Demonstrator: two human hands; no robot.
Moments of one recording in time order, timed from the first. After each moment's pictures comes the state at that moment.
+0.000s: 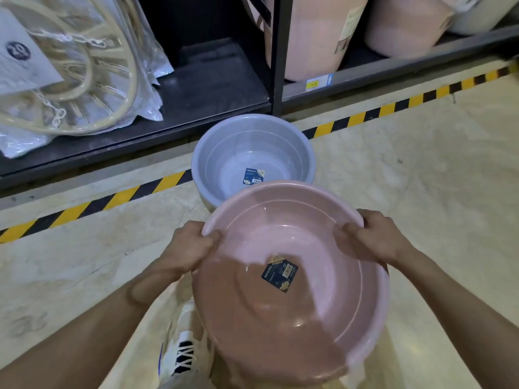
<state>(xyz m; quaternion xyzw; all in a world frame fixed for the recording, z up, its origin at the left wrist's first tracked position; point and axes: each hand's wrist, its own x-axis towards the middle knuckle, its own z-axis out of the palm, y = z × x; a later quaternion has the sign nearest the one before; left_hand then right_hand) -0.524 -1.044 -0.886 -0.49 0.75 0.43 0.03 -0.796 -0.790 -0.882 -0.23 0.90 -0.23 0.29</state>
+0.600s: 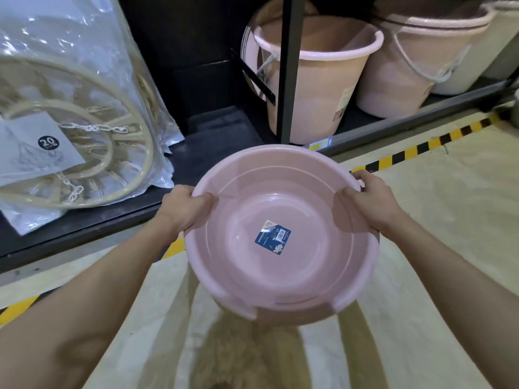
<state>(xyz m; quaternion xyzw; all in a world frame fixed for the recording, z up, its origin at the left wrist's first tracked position) -0.618 -1.186 -0.770 -0.52 0.75 0.40 -0.09 -0.866 -0.932 -0.780 -0.24 0.88 -0.39 0.14</state>
